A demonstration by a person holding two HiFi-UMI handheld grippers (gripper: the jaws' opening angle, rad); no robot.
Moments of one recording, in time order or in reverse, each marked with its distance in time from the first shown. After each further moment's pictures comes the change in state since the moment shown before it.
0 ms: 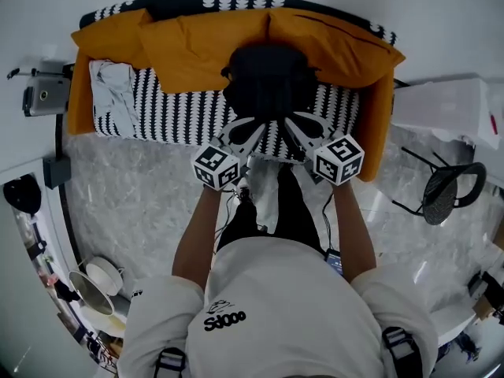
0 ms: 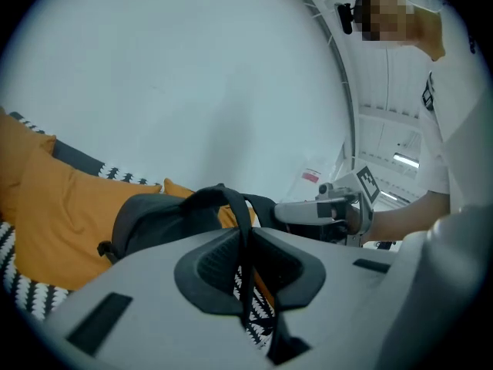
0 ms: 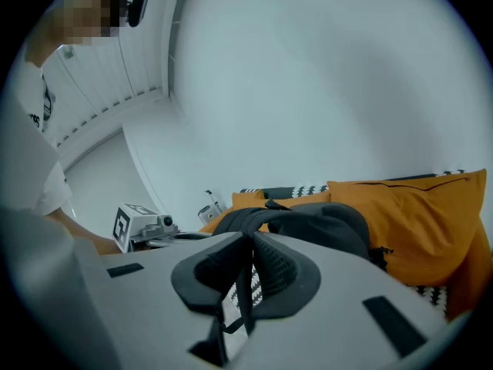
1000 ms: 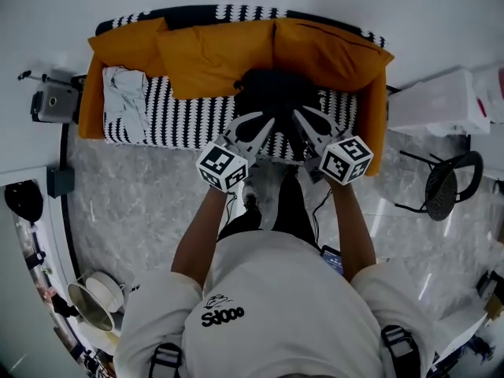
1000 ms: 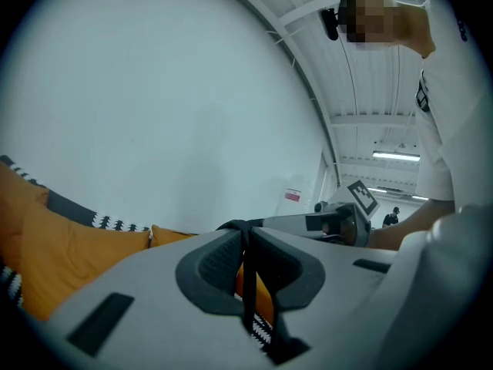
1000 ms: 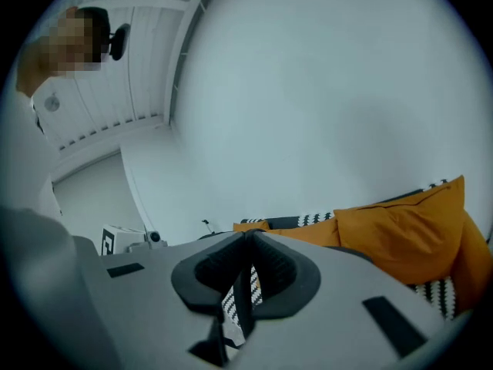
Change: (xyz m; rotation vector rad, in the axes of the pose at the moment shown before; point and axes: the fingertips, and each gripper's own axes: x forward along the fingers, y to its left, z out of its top) left arm -0.090 -0.077 0.067 0.163 -0.182 -0.058; right arm -0.045 0.101 0.045 0.053 -0.241 -0.059
